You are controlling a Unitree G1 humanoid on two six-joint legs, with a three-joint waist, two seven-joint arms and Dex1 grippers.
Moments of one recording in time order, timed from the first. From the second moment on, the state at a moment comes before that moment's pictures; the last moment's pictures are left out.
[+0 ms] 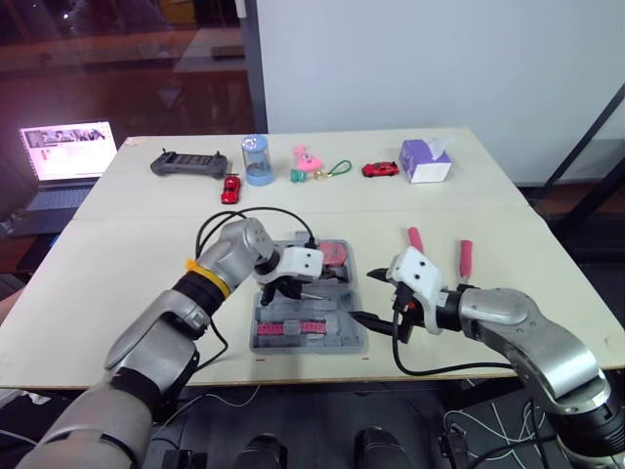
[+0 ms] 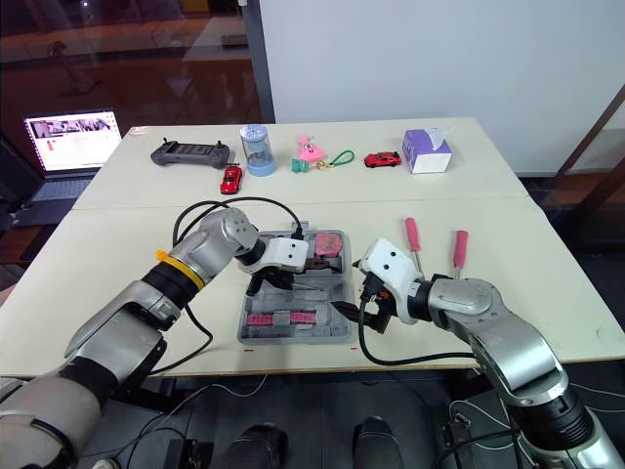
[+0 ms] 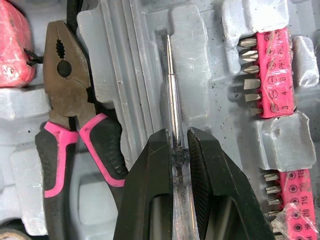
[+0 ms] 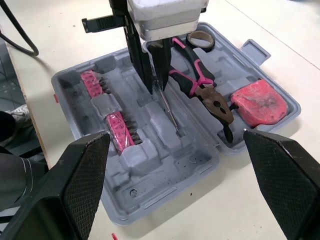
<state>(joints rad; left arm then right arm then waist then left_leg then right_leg) -1.01 0.38 -0.59 0.64 0.31 0.19 -1.34 -0.28 -0.73 0.12 -0.55 0.37 0.80 0.71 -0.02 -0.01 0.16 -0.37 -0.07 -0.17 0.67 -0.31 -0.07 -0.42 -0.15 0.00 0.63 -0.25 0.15</state>
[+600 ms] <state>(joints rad) -1.00 0.38 -0.58 0.64 0.32 0.18 -1.32 -0.28 -0.72 0.12 -0.55 0.38 0.80 0.70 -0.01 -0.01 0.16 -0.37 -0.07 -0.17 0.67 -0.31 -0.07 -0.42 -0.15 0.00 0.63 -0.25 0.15</state>
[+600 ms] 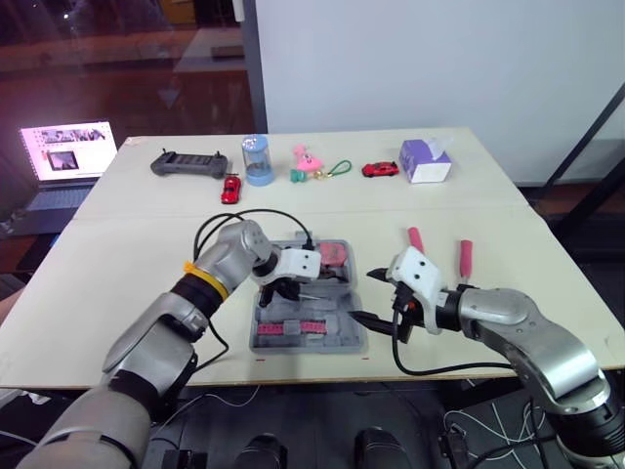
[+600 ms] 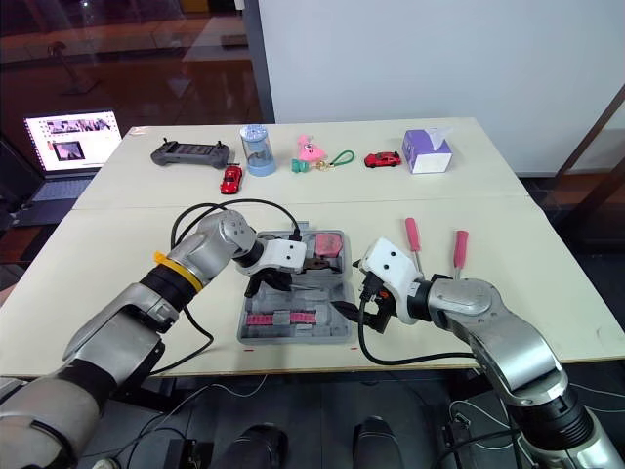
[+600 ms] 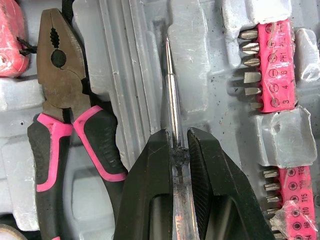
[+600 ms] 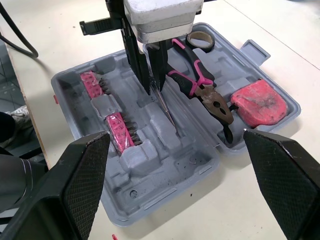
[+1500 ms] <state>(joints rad) -1.00 0.41 -0.58 0.62 0.32 0.19 -1.35 -0.27 -0.72 0.12 -0.55 0.38 0.80 0.70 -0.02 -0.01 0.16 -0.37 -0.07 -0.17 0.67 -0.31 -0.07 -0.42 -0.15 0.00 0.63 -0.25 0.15</state>
